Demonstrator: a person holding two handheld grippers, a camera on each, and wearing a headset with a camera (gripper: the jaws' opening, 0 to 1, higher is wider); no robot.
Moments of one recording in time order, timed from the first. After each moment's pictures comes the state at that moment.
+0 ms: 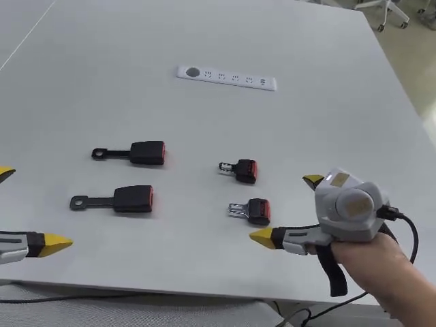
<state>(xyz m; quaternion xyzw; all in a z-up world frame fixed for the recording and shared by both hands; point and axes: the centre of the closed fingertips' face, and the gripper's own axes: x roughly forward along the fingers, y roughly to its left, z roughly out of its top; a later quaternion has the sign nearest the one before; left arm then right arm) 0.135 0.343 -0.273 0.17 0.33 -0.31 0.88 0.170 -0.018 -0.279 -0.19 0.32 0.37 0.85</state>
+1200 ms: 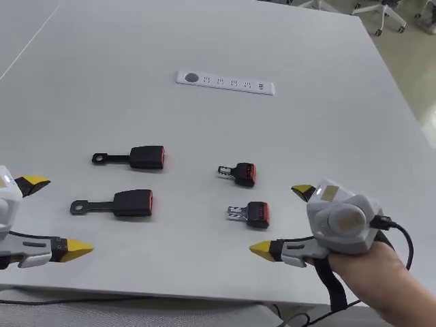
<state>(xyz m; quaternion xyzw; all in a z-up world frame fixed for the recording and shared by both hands) 0.133 0.299 -0.274 0.18 0.33 -0.36 0.85 0.152 -0.009 -0.283 -0.23 0.31 0.41 0.83</state>
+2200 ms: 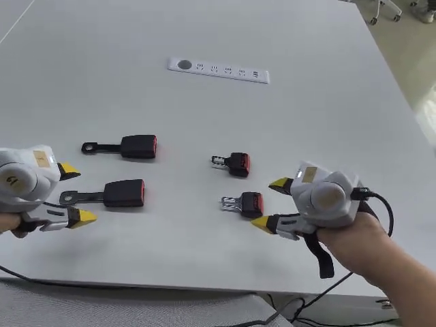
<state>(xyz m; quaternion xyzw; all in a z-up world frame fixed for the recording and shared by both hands) 0.174 0.276 -0.318 0.27 0.34 -0.42 0.79 0.172 -0.010 -0.309 -0.30 0.33 0.46 0.77</state>
